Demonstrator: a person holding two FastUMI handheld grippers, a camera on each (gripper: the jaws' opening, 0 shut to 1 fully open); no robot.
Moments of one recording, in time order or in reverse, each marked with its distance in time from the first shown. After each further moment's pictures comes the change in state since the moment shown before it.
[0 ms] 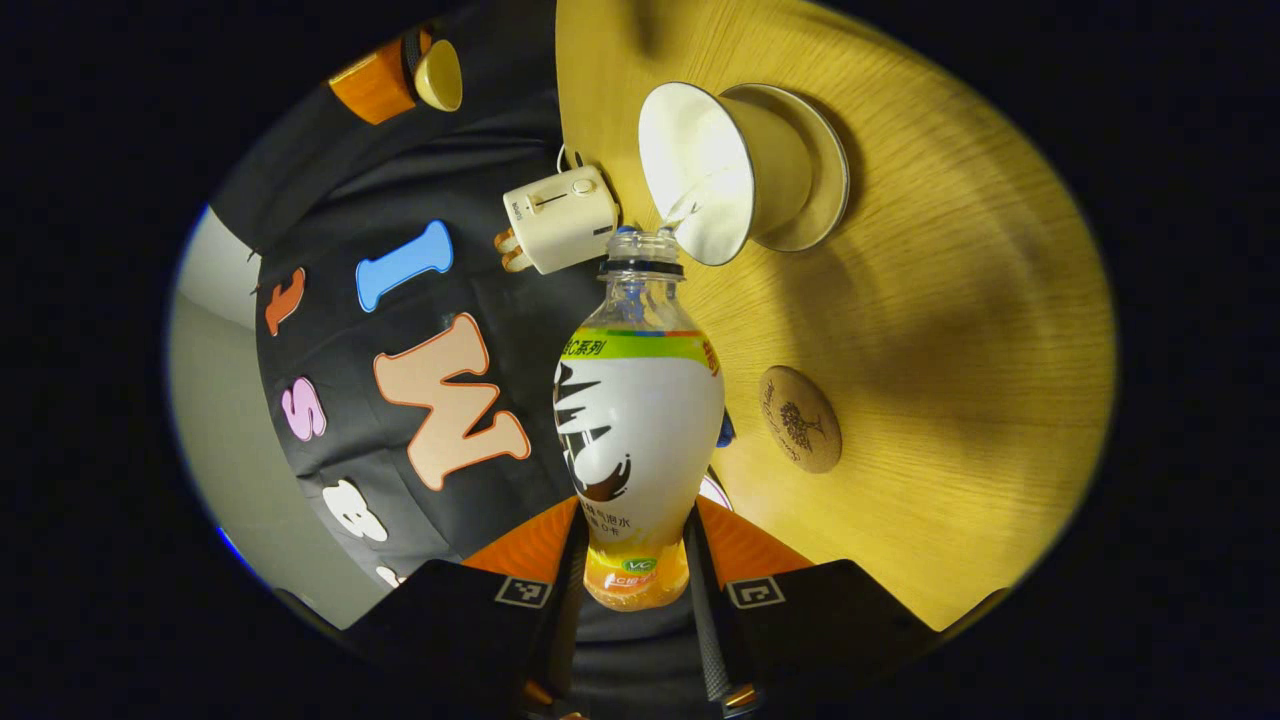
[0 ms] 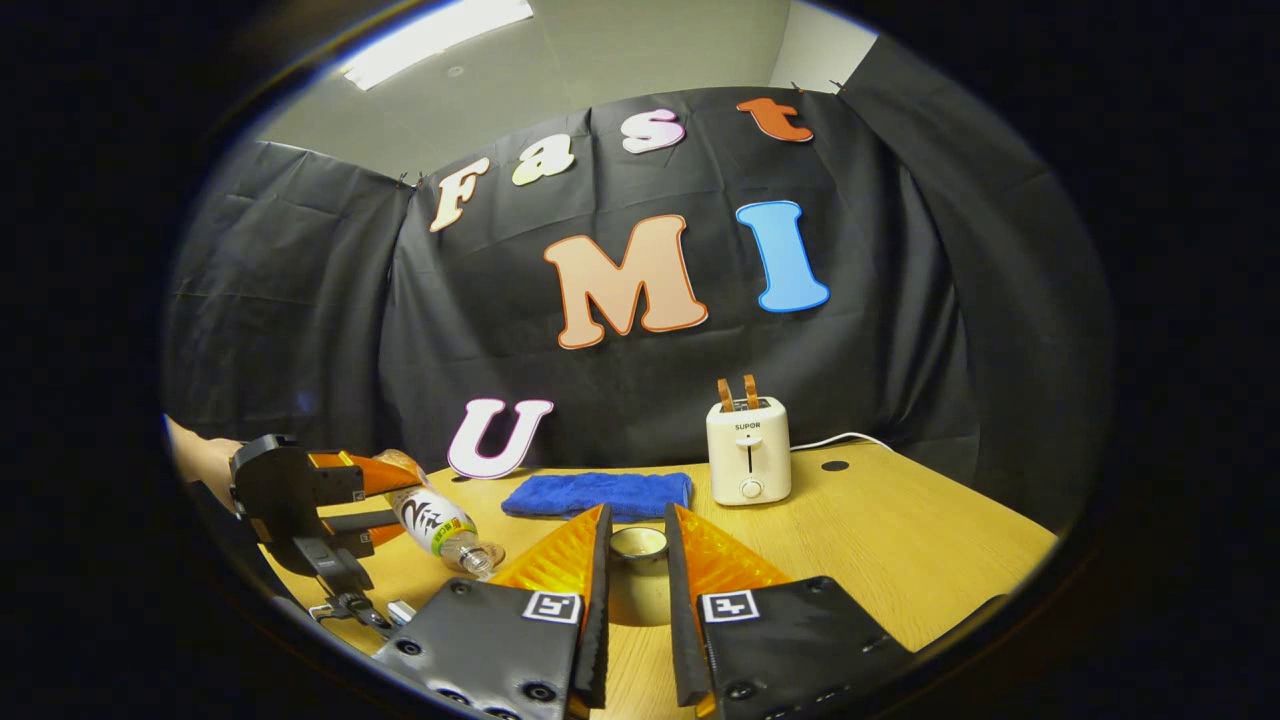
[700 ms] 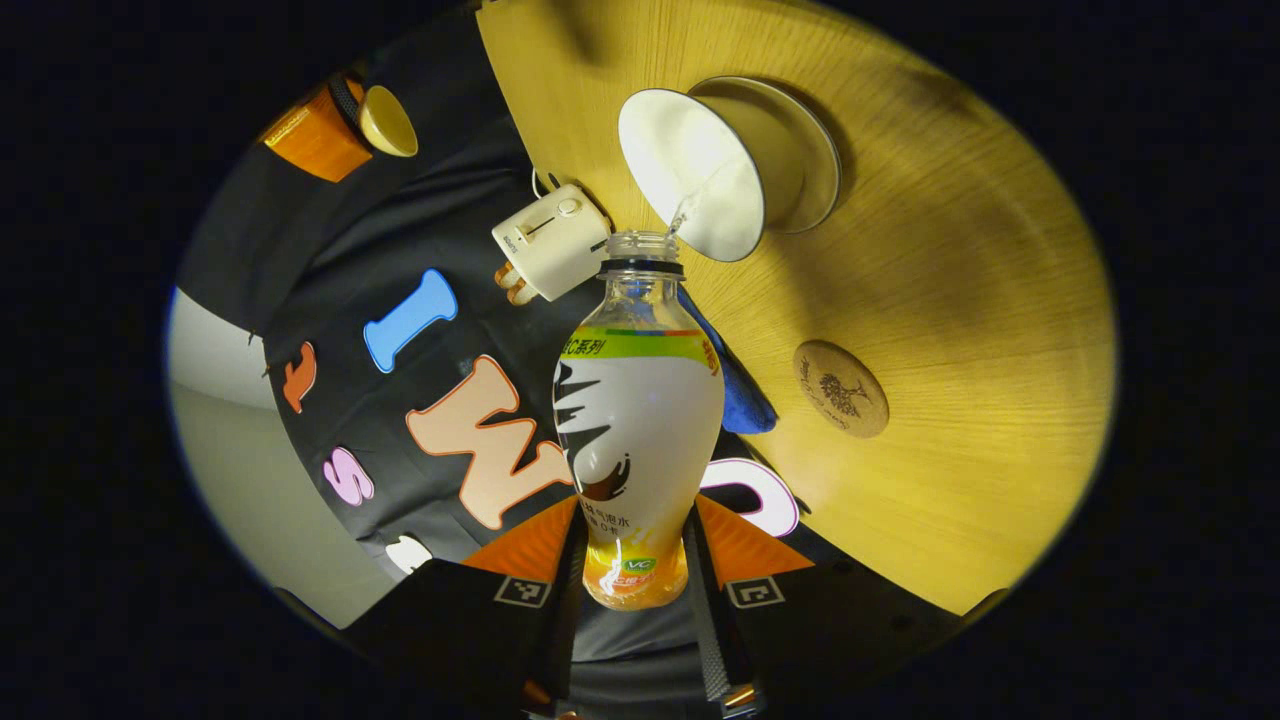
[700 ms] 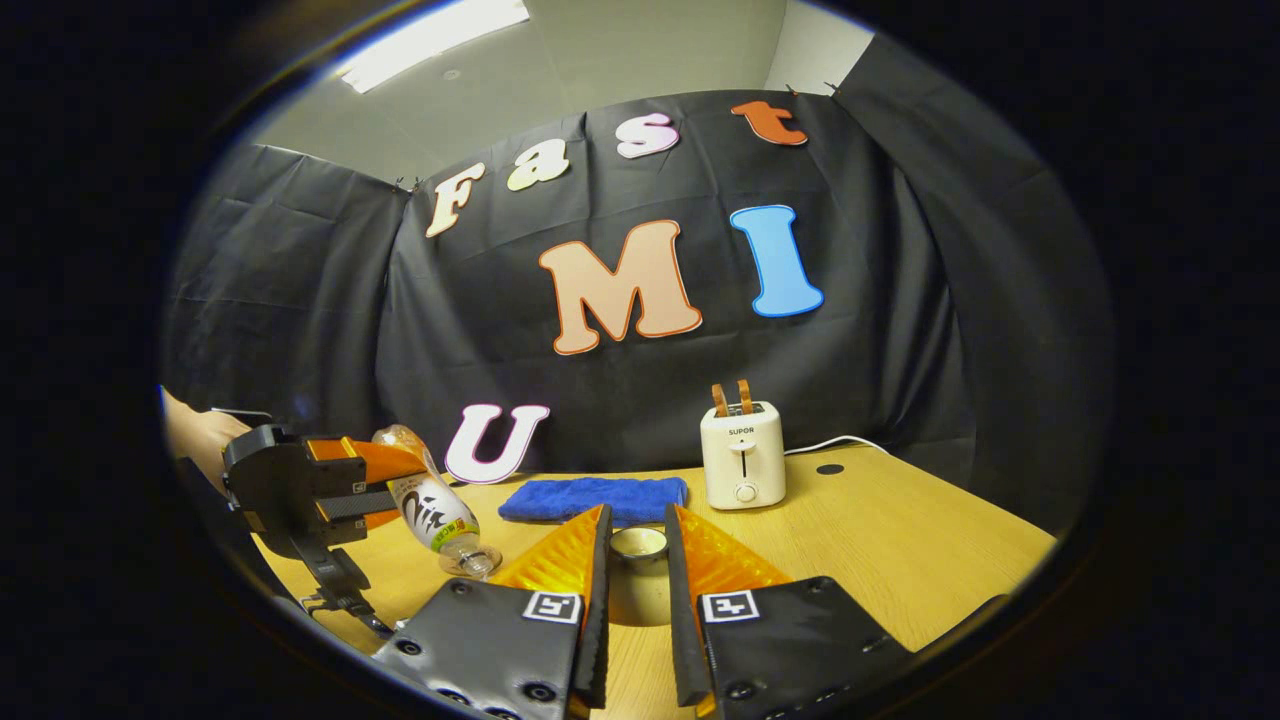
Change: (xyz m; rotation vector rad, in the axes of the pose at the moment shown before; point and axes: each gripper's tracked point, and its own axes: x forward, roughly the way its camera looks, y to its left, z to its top) left arm -0.014 0.017 0.008 0.223 -0.012 0.075; right arm -0.002 -0.007 0.005 0.009 -0.009 -0.012
